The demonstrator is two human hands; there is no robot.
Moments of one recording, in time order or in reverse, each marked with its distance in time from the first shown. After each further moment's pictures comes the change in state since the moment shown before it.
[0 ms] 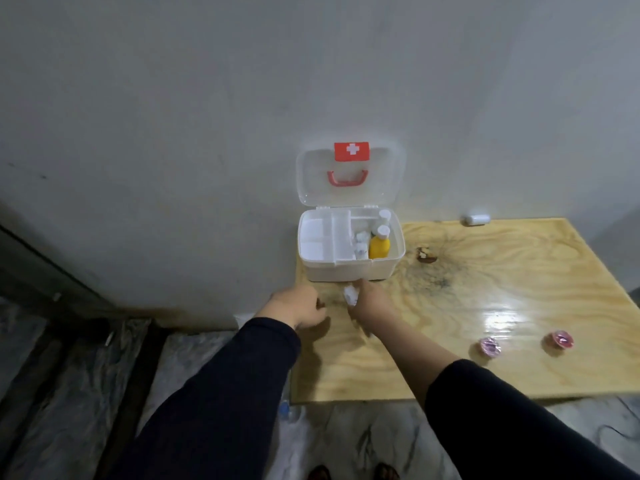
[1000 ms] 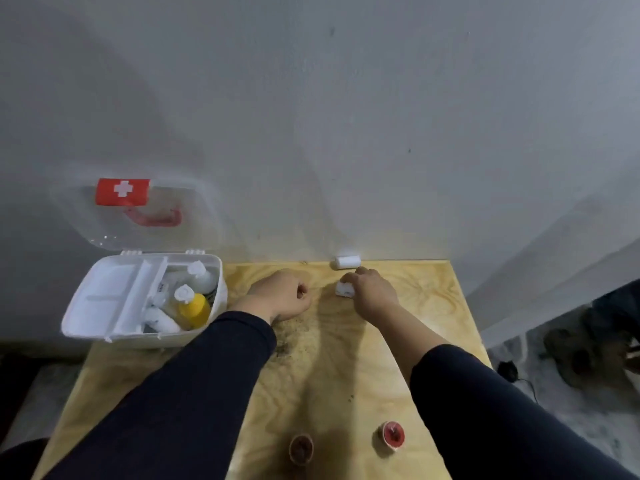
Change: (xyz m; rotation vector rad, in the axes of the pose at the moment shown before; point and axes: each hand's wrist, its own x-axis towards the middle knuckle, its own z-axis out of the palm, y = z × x) left_hand 0.194 0.263 -0.023 -0.112 0.102 0.079; right_hand 0.168 0.251 -0.211 -0.471 0.021 -0.200
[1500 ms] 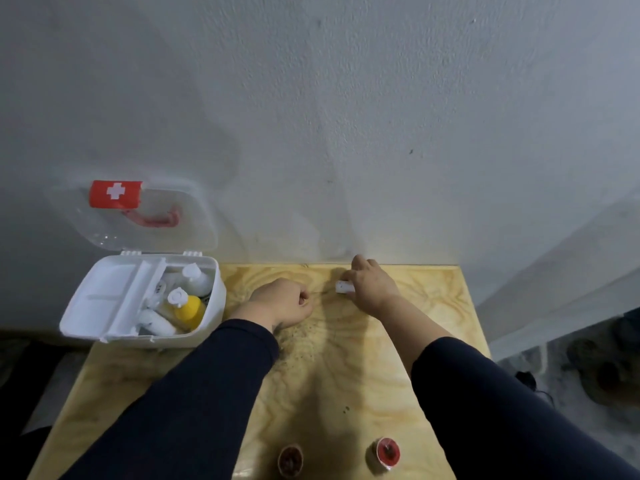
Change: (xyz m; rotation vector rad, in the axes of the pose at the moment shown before) left_hand 0.008 0.013 0.008 0.042 -0.028 -0.102; right_hand 0.029 0.014 -0.007 -0.074 -0.016 -0.182
